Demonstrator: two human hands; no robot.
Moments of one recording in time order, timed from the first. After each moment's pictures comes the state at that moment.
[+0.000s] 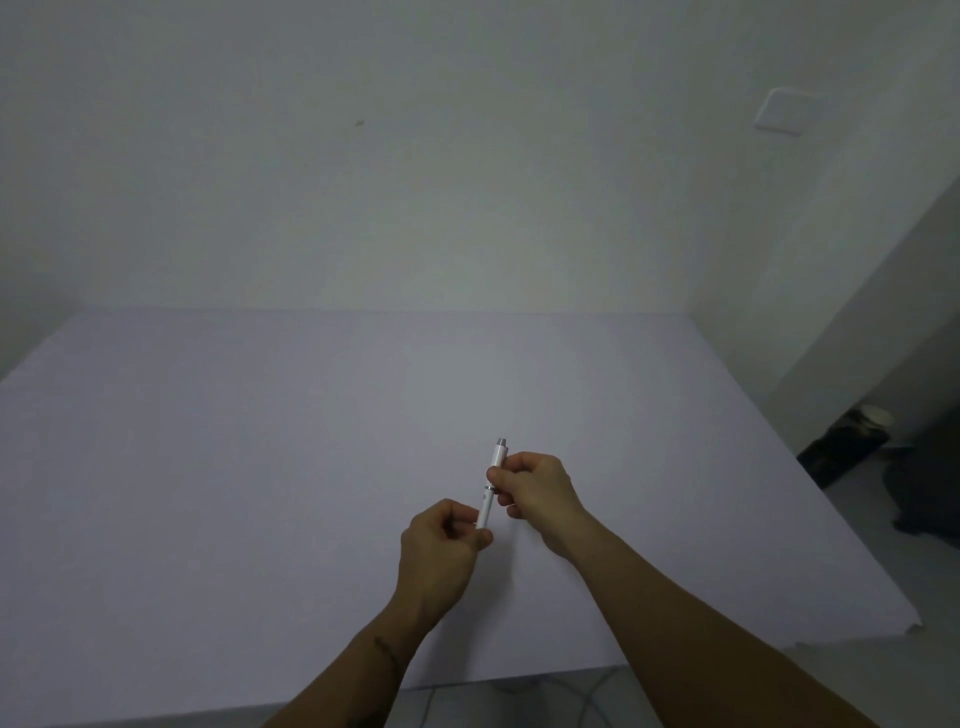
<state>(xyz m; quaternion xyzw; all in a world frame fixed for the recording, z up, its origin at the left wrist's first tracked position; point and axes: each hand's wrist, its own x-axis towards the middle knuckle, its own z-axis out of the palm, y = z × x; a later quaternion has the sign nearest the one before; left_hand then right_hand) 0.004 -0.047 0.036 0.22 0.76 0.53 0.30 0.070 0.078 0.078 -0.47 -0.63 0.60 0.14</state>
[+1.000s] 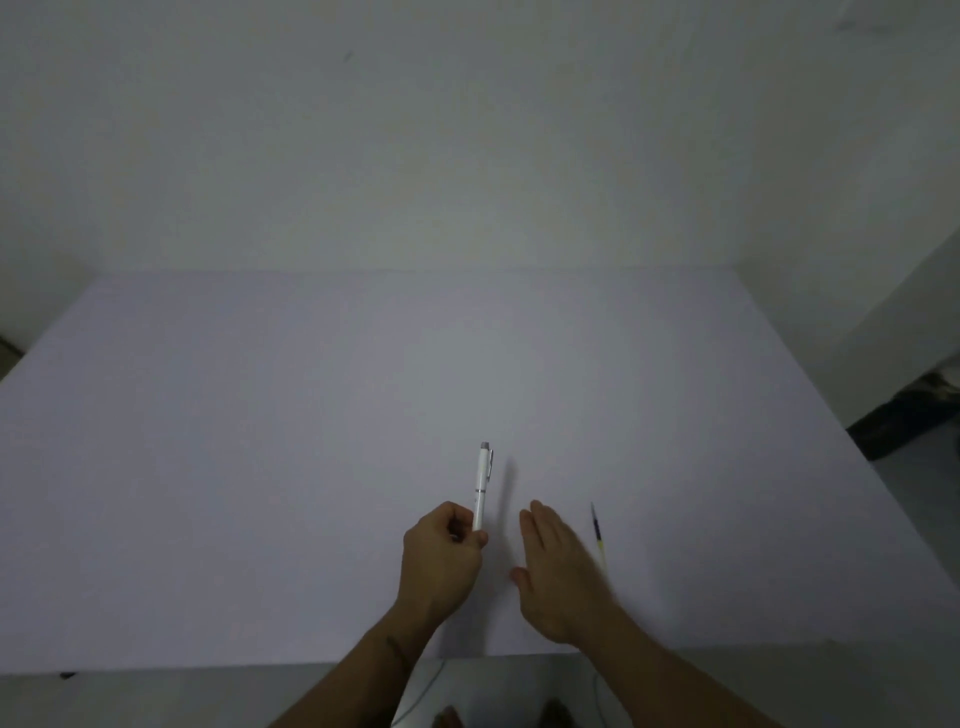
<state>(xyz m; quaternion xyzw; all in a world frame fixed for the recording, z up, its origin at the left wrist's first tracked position) 0.022 -0.036 0.002 0.20 0.84 0.43 0.26 0.149 0.066 -0.043 -0.30 -0.93 0.20 -0.11</state>
